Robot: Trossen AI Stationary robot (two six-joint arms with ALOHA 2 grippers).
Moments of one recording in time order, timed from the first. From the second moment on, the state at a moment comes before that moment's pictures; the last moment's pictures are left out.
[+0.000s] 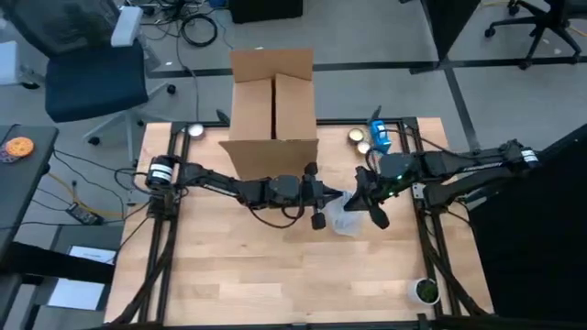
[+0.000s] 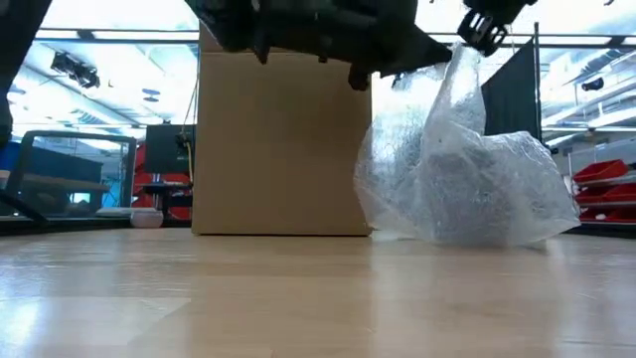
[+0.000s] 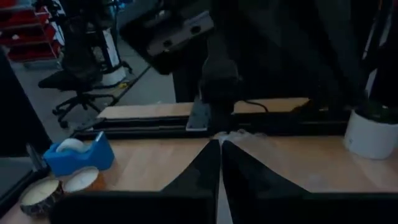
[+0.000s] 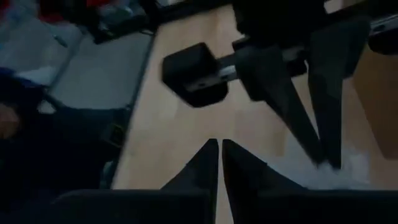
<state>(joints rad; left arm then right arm) -0.06 1.91 1.23 0.60 -0.18 0.06 0.12 1.02 0.90 -0.45 -0.12 0.29</state>
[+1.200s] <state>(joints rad) -0.05 1.84 1.26 0.52 -0.06 0.04 0.20 1.28 0.90 -0.66 0.26 0.34</state>
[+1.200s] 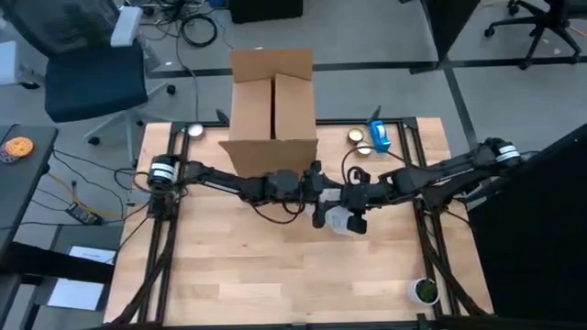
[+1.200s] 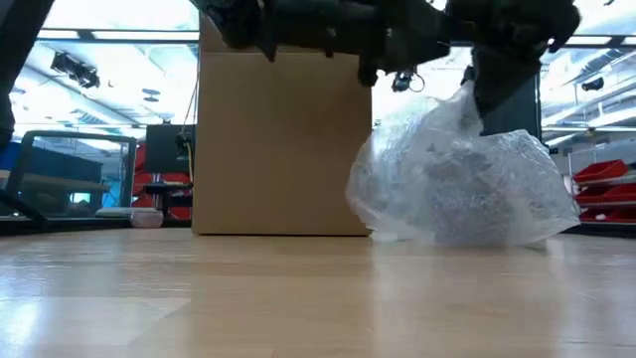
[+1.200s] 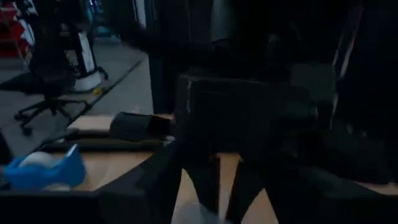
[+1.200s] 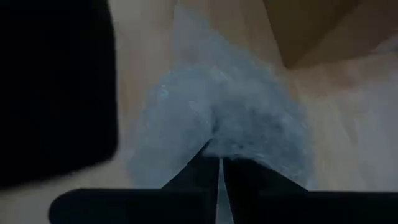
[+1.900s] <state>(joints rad) -0.25 1.80 1.23 -0.06 -0.34 -0.05 0.17 1.38 0.89 -0.85 0.17 0.20</state>
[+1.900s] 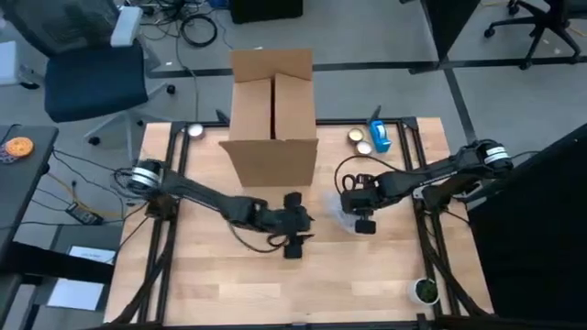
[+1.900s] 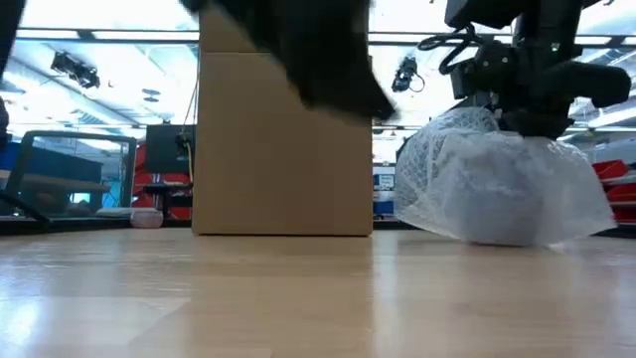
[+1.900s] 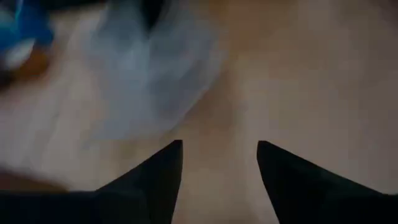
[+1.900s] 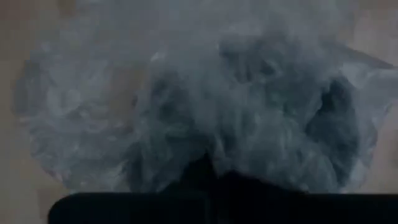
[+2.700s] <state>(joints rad) -0.15 1.99 1.24 0.36 -0.25 0.04 0.23 1.36 0.89 -0.80 0.11 0.03</state>
